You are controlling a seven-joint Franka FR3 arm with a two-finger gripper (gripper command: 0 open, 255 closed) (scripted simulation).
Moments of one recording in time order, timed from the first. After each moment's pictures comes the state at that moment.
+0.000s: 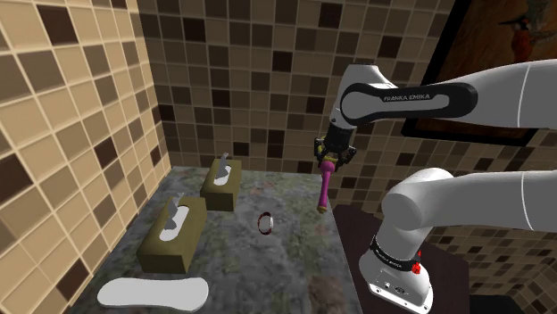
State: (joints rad) arm -0.29 -0.97 0.07 -2.87 0.12 1.97 0.84
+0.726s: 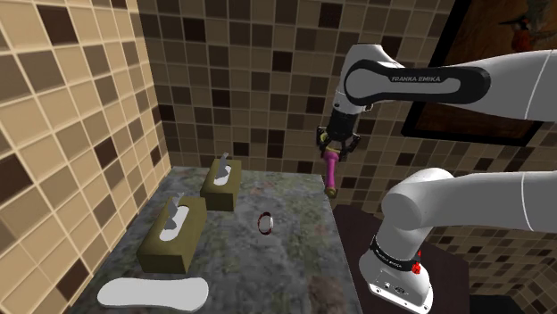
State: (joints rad) arm -0.30 -0.98 0.07 -2.74 0.12 1.81 0.84
